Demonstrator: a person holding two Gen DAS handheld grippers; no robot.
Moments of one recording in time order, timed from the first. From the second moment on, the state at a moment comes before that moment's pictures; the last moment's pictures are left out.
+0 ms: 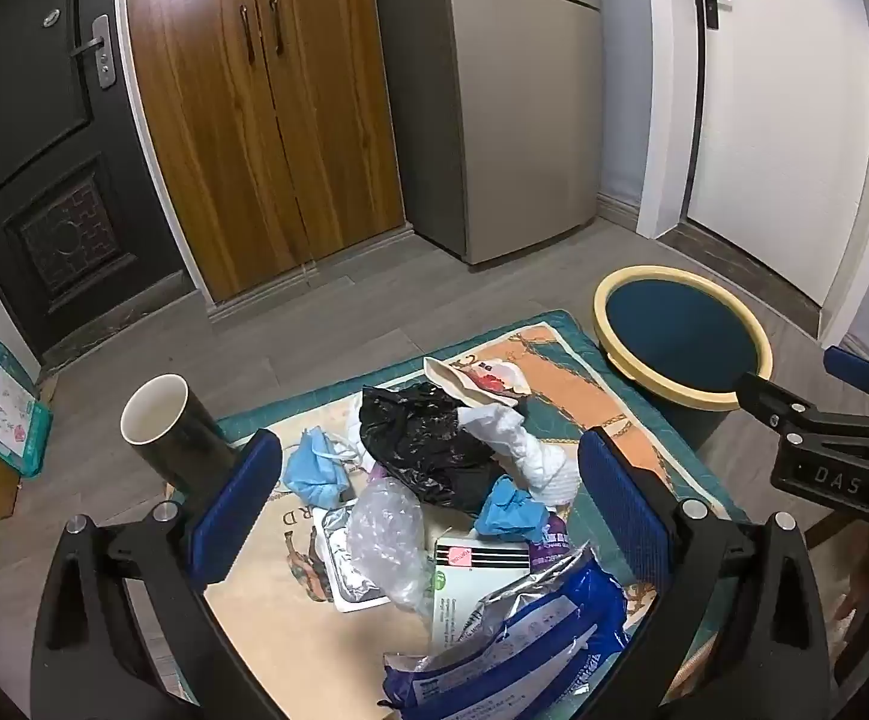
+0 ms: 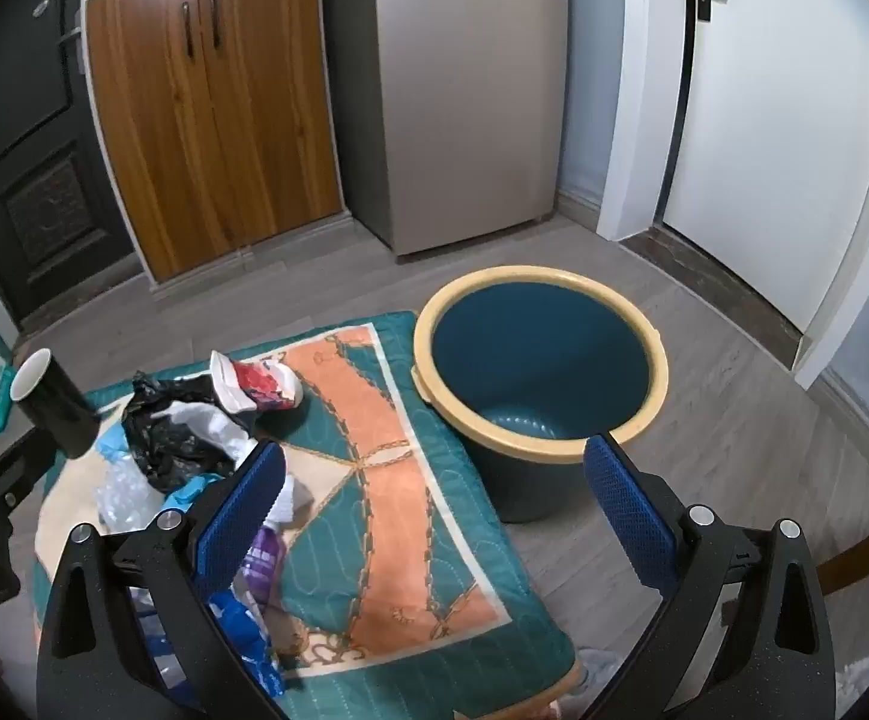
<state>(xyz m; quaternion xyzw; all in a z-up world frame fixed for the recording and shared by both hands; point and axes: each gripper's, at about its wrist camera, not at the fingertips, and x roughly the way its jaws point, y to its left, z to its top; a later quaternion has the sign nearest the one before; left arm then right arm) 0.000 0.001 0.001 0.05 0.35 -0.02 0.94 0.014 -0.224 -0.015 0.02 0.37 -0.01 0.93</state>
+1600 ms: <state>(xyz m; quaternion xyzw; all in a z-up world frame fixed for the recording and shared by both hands) -0.001 0.006 0.000 0.05 0.35 -0.01 0.94 0.013 -0.228 -0.020 0.02 0.38 -0.01 0.93</state>
